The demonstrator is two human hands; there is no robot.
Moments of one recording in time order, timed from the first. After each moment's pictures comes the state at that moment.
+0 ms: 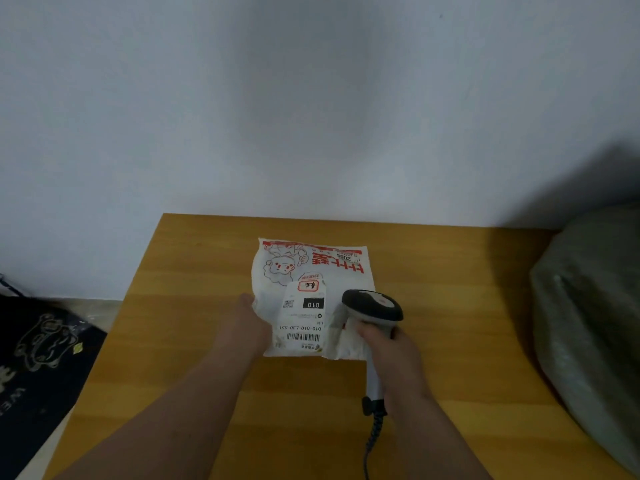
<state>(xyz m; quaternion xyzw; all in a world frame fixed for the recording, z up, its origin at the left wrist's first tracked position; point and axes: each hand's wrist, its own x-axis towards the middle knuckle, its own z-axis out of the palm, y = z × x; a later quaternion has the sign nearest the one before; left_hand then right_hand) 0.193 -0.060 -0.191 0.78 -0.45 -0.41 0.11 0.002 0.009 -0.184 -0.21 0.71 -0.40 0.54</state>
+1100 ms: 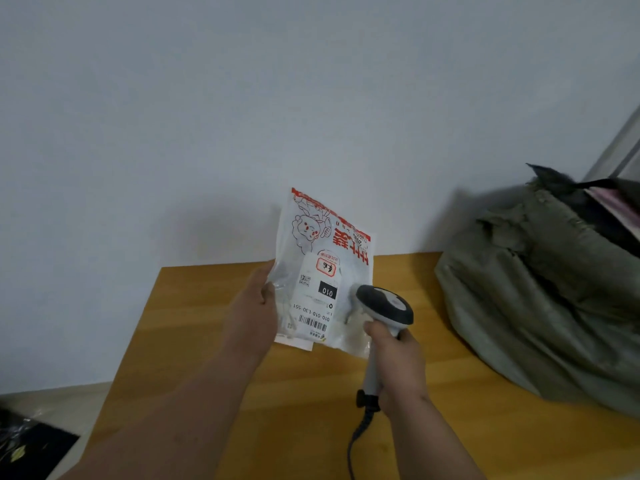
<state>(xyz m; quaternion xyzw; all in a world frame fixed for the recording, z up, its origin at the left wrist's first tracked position) 0.201 0.054 -0.069 0.56 -0.61 -0.39 0.40 0.038 0.145 -0.077 -0.18 0.70 -0.57 0.40</state>
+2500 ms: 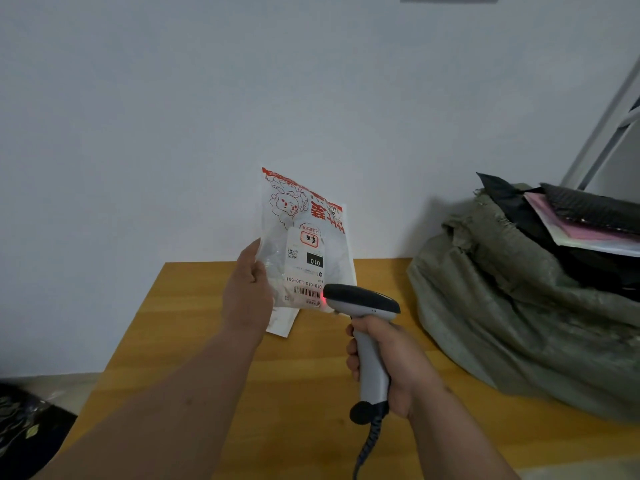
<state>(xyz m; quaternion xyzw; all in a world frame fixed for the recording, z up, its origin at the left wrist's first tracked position) 0.143 0.119 -0.035 0.54 -0.53 -0.40 0.52 -0.028 0.235 -0.022 -0.26 0.57 -0.49 0.61</state>
